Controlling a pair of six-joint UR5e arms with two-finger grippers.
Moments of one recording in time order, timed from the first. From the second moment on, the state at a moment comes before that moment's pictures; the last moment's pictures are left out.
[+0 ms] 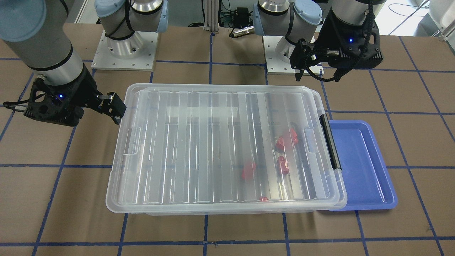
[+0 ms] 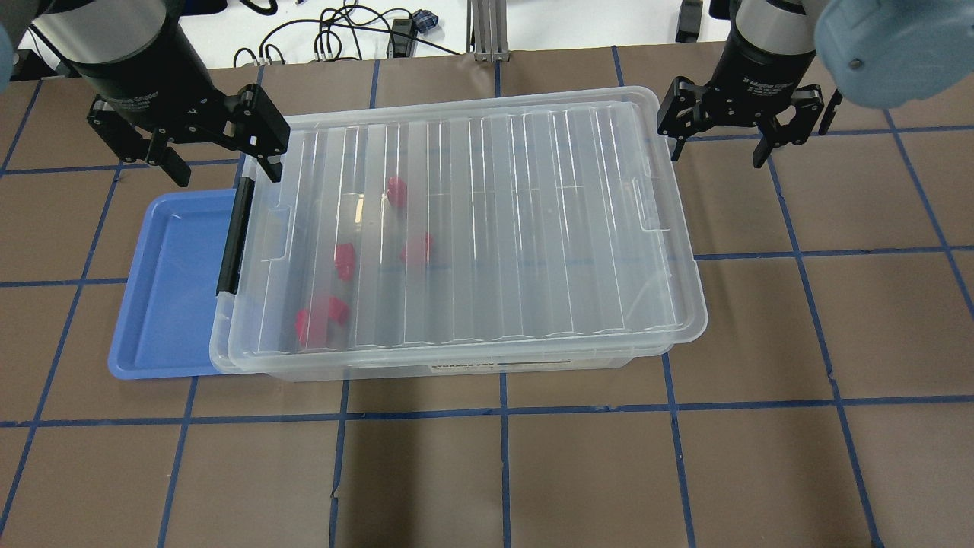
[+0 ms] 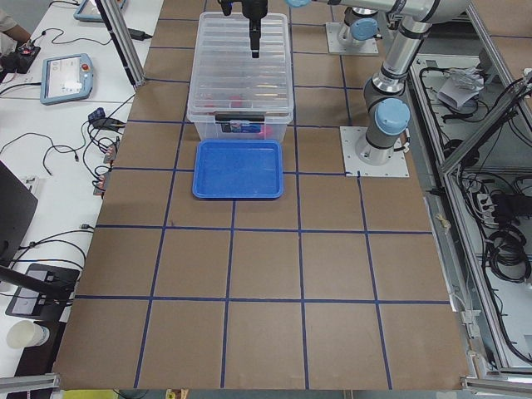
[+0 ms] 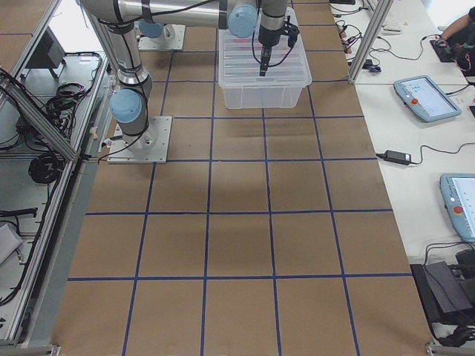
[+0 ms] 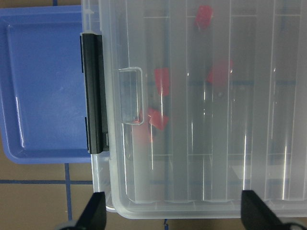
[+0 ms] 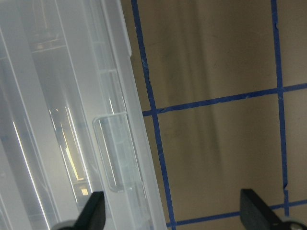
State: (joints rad) left arm -1.56 -1.56 -1.47 -1.70 1.58 0.00; right arm 1.54 -1.42 1.52 -1.65 -1.57 0.13
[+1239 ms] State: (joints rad) left arm -1.56 -1.56 -1.47 -1.70 1.58 0.00; right arm 1.52 -1.27 1.53 -1.68 -1.57 0.13
